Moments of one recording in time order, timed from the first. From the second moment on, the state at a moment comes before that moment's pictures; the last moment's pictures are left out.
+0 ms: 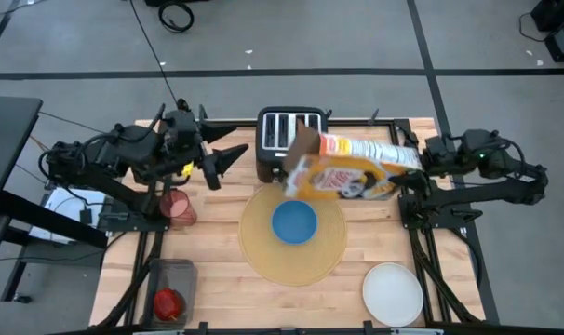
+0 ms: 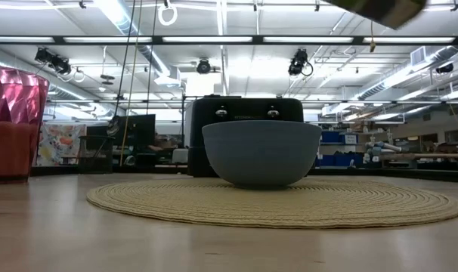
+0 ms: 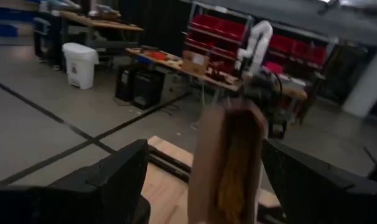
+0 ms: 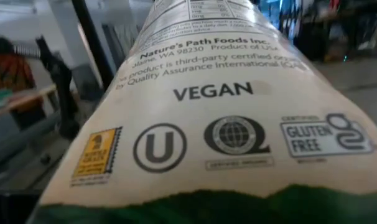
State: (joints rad) left arm -0.24 1.22 1.64 -0.45 -0.68 -0.34; right arm -0.04 0.36 0.82 -0.52 -0.12 0.20
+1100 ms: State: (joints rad) left arm -0.19 1.35 1.64 -0.42 -0.71 -0.44; right arm -0.04 0.56 0.82 -0.81 -0.17 -0.14
